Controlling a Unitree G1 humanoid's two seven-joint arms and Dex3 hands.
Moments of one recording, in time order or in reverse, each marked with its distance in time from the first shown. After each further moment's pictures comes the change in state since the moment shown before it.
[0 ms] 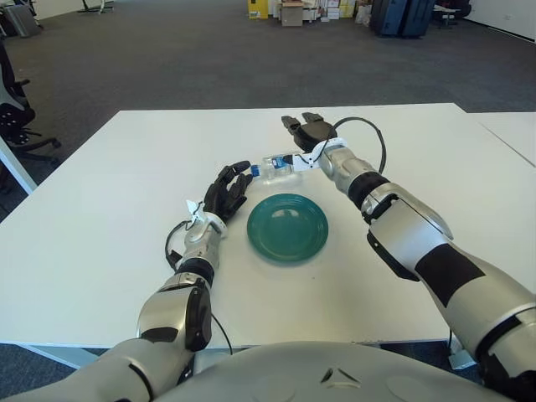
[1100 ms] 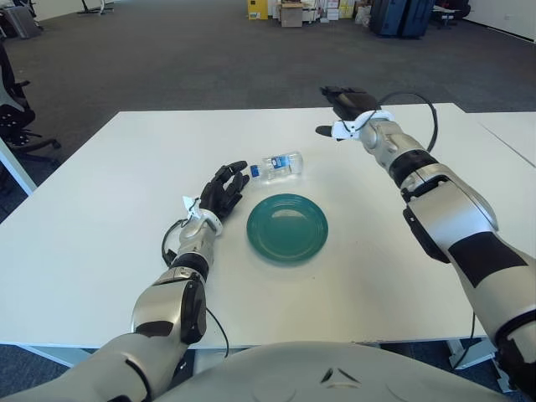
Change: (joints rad) left arm -0.038 0.031 -0.008 0.045 0.006 0.043 0.000; right arm -0.098 -0.210 -0.110 -0.042 0.065 -0.105 0.088
